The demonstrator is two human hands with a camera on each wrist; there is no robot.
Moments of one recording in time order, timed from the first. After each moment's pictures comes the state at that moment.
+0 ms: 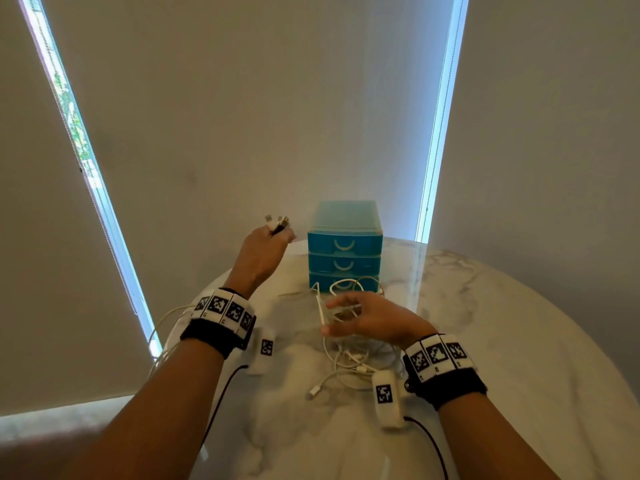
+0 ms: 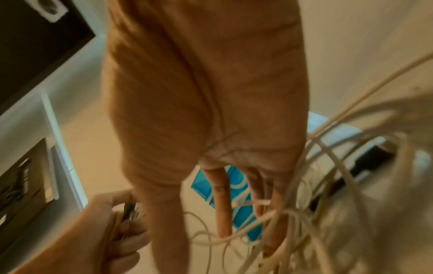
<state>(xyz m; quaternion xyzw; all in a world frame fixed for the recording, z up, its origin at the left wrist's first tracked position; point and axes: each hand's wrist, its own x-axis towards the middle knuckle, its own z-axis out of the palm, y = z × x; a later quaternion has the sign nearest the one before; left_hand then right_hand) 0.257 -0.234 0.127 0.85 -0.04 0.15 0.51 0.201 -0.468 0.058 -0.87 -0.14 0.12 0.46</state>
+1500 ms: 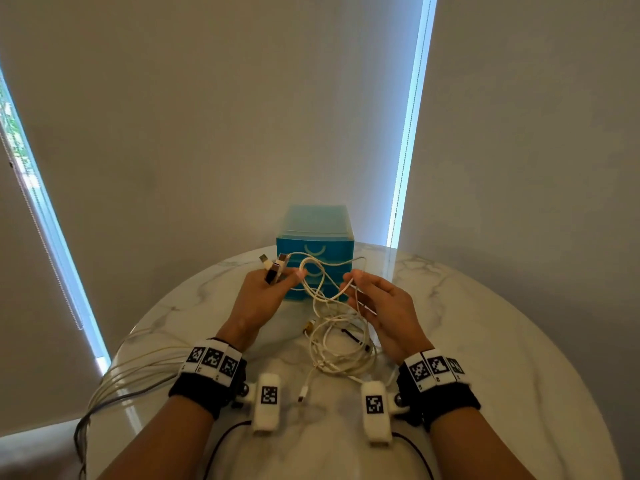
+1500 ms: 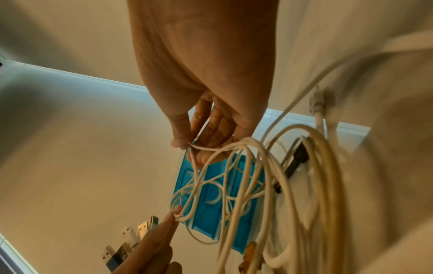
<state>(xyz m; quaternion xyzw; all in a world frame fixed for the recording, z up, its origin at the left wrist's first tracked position) 0.243 -0.280 0.063 0.75 -0.09 0.10 0.65 0.206 -0.501 0.045 -0.56 0.02 -0.11 0.82</state>
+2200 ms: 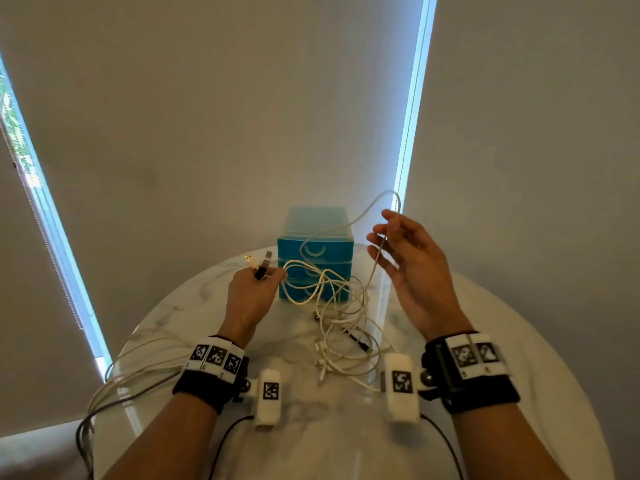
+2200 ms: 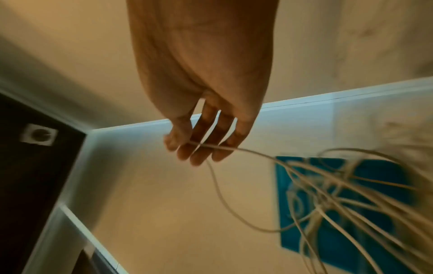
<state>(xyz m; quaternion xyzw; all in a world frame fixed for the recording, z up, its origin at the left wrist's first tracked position) 0.261 -0.264 0.061 0.76 0.01 0.16 0.62 0.178 -0.513 0.126 -0.53 -0.11 -0.22 0.81</state>
